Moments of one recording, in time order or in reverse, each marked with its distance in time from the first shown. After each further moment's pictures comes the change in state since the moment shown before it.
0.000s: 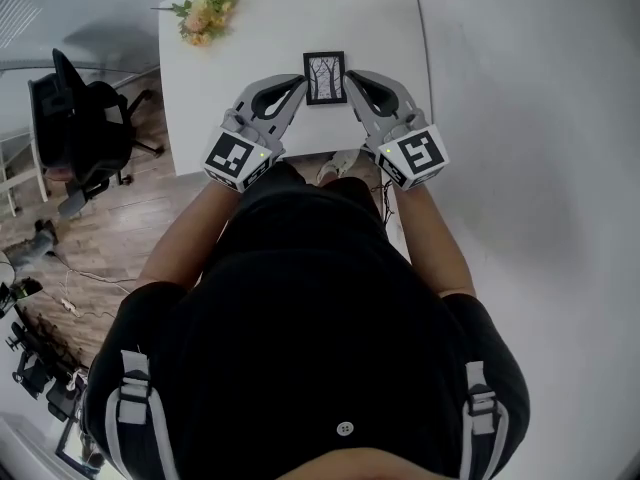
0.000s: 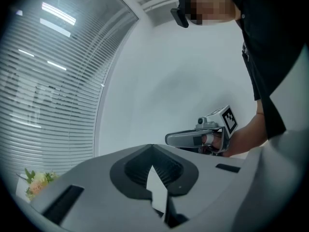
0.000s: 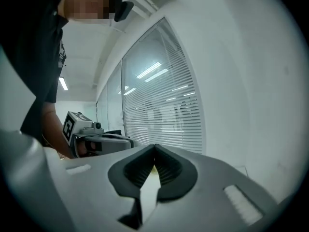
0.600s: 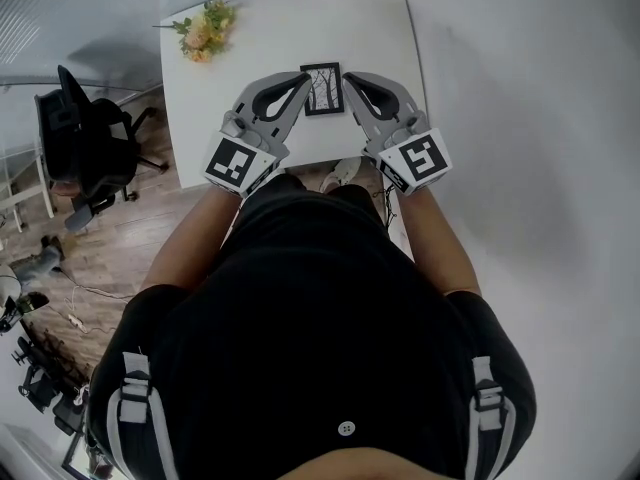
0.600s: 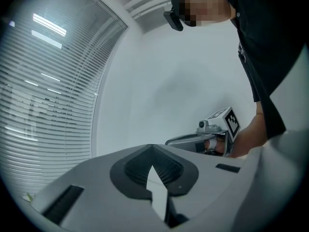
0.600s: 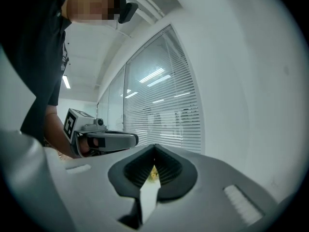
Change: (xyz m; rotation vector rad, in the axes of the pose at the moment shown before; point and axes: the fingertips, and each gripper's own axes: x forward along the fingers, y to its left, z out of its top) left arm 0.008 -0.013 0.063 0.089 -0.075 -0.019; right arm -0.007 0.006 0.042 -0.075 -0.051 0.002
